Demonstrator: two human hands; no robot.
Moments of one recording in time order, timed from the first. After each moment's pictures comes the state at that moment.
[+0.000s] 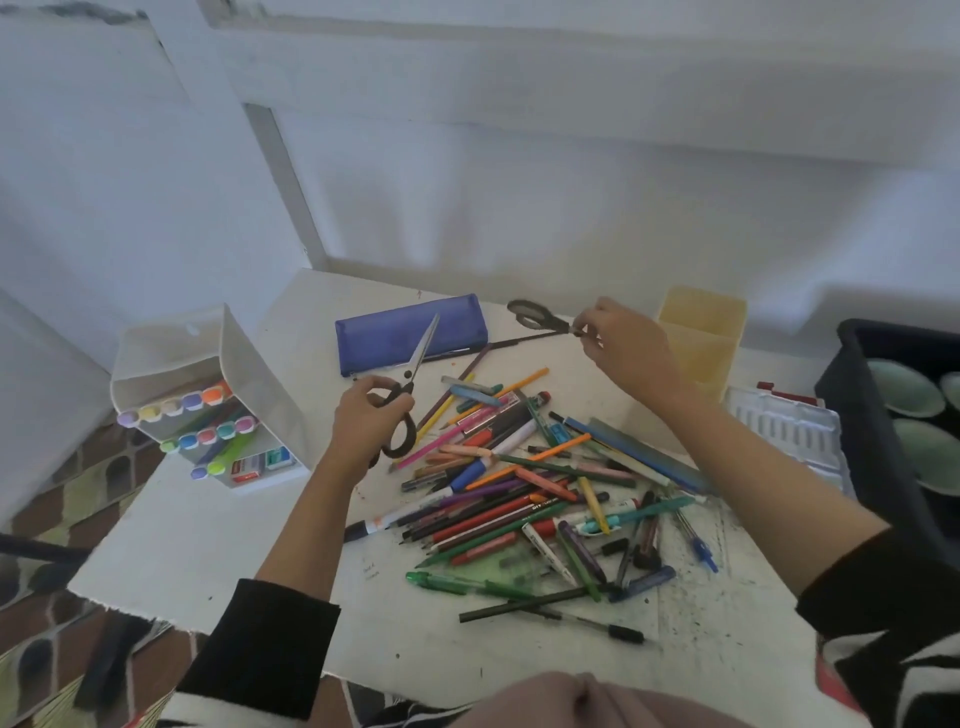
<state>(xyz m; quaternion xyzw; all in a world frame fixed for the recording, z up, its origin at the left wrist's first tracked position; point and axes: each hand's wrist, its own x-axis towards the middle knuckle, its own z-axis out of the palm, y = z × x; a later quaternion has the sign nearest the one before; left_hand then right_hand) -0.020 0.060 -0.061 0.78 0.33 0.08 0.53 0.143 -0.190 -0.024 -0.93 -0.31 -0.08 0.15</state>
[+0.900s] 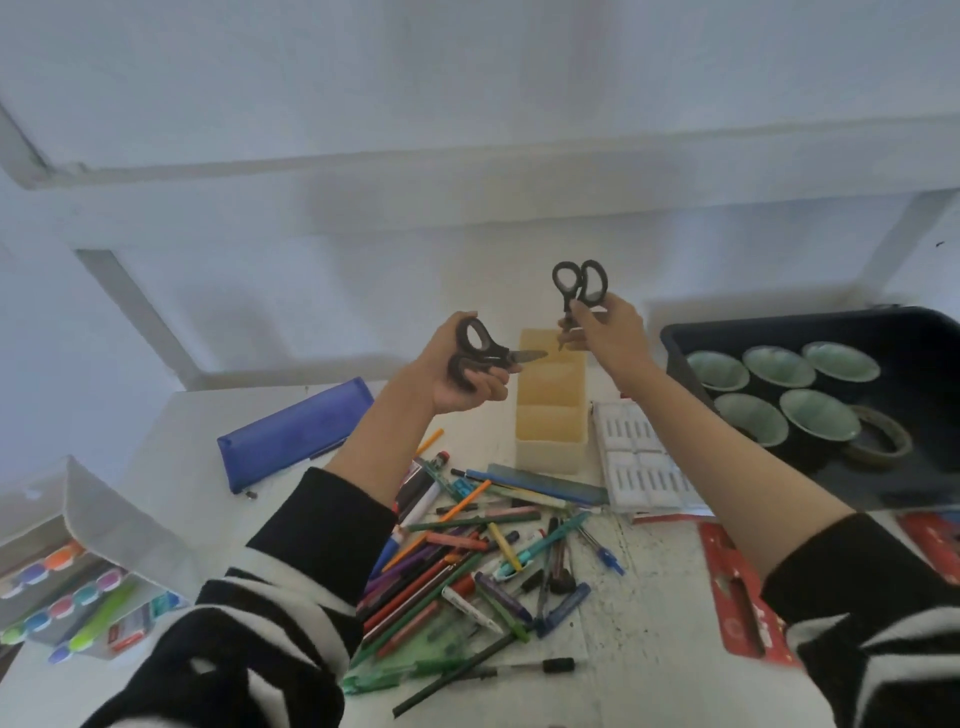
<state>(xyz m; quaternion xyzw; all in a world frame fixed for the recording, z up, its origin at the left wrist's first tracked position) 0.129 -0.091 0.040 0.38 0.14 -0.41 0.82 0.155 -0.295 0.030 -0.76 0.00 -0.07 0.65</state>
